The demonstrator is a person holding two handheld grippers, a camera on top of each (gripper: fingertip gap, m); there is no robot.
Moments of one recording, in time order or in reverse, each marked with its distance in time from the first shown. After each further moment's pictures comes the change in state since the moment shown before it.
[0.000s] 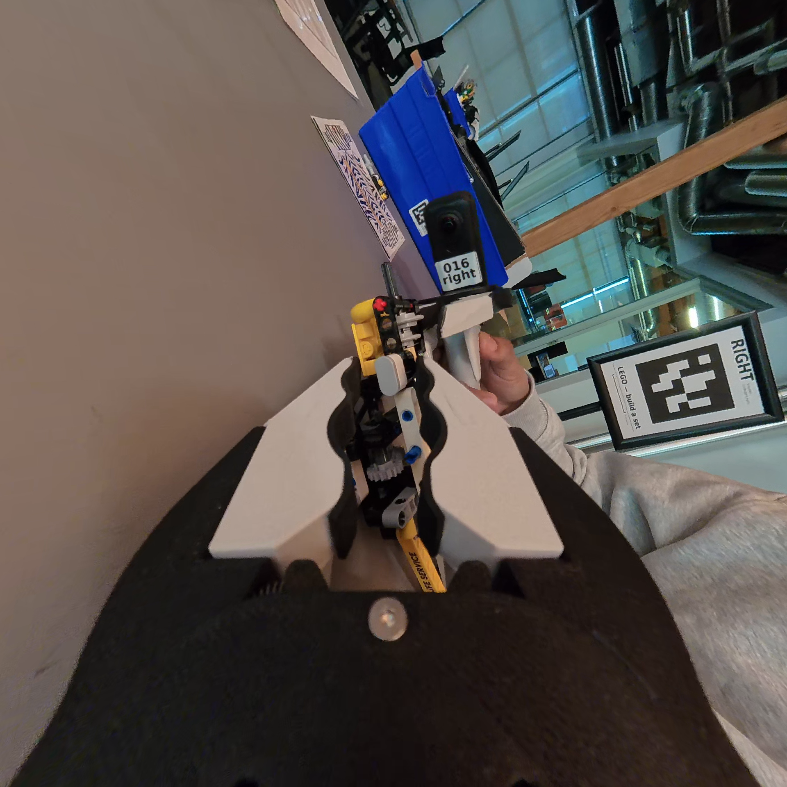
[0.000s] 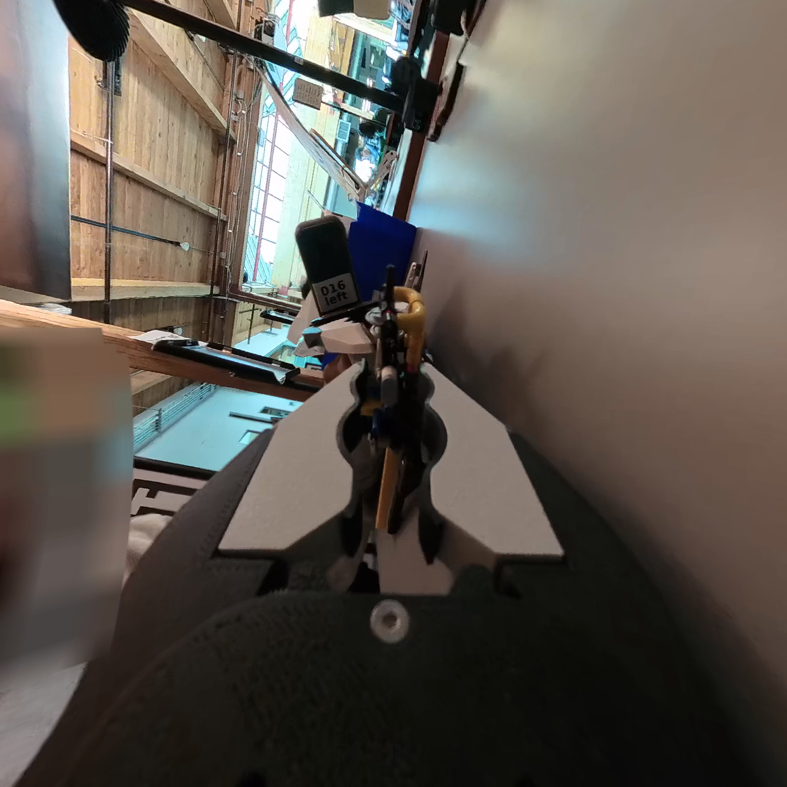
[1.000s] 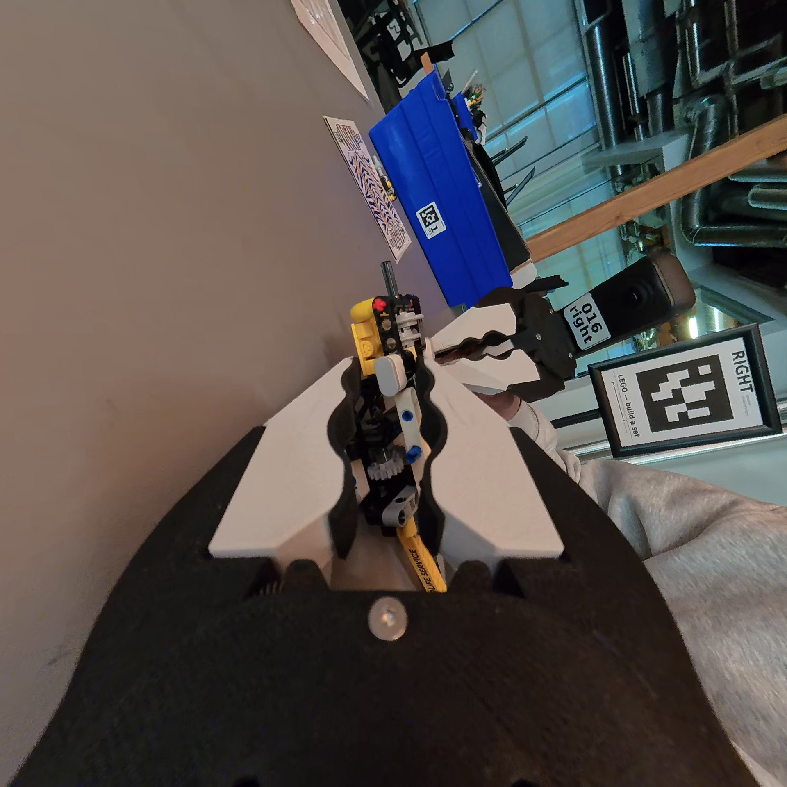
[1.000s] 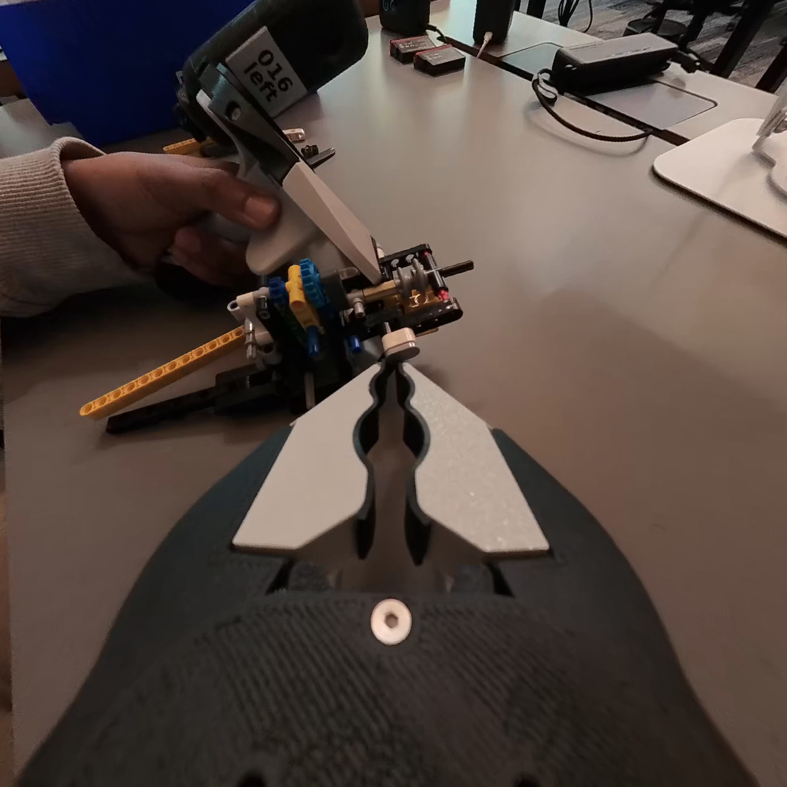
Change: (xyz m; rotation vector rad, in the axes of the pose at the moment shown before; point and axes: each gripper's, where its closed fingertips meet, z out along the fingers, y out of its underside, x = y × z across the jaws) left arm -0.005 -0.001 0.000 0.002 -0.013 -0.027; right arm 0.007 0.016 0.000 -0.203 0.490 -1.161
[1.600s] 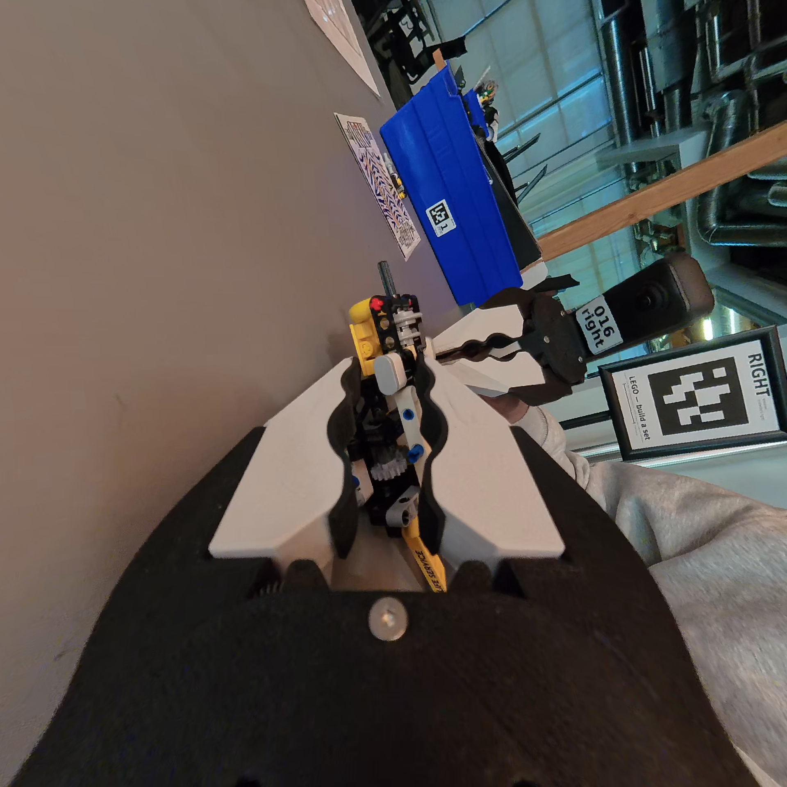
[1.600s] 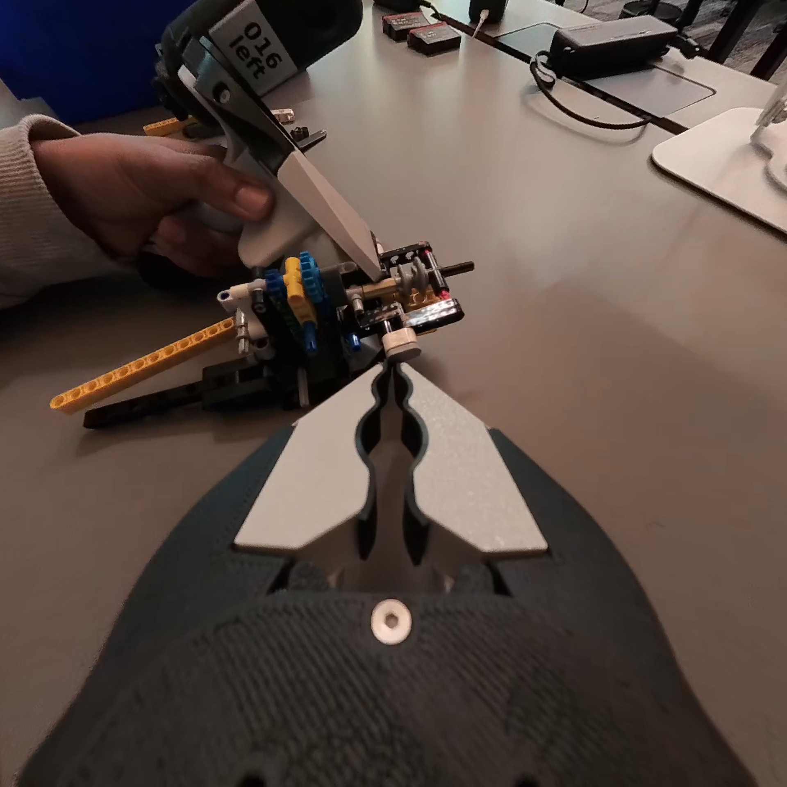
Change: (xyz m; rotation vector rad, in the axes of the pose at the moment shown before) left arm -0.003 0.001 0.001 -0.005 -0.026 0.000; right arm 0.001 0.004 0.004 -0.032 0.023 -0.014
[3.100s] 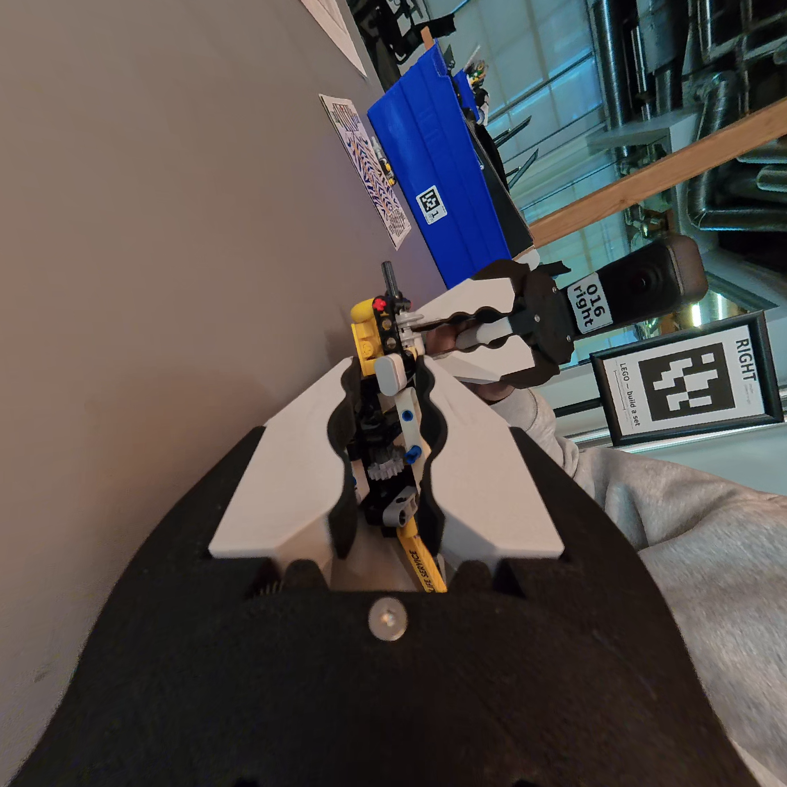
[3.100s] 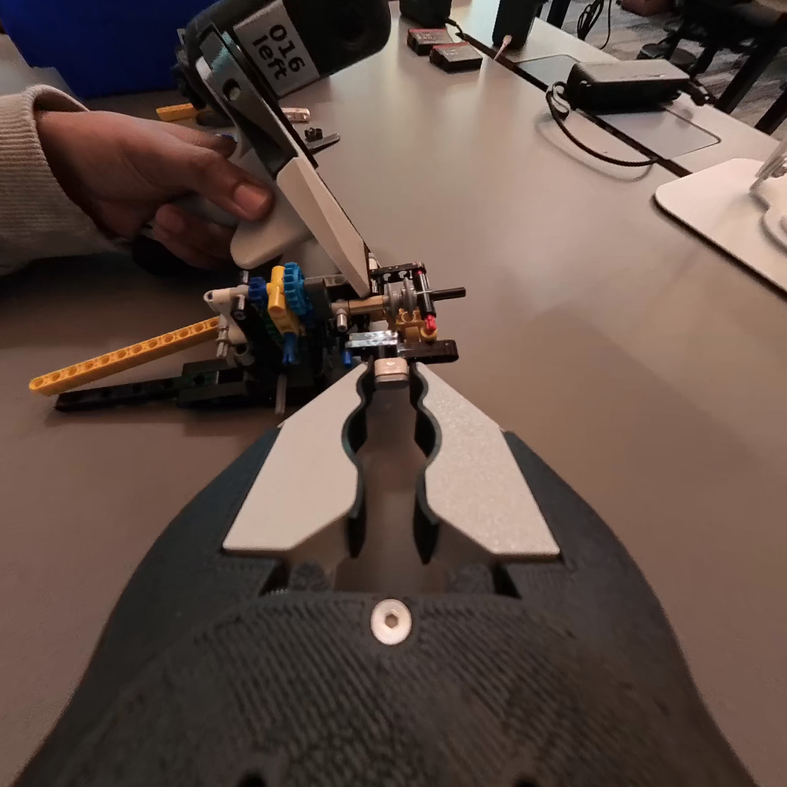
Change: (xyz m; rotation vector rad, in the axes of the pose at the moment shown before) left arm 0.004 0.004 0.002 -0.031 0.028 0.004; right arm 0.005 -0.005 0.003 0.016 -0.034 -0.093
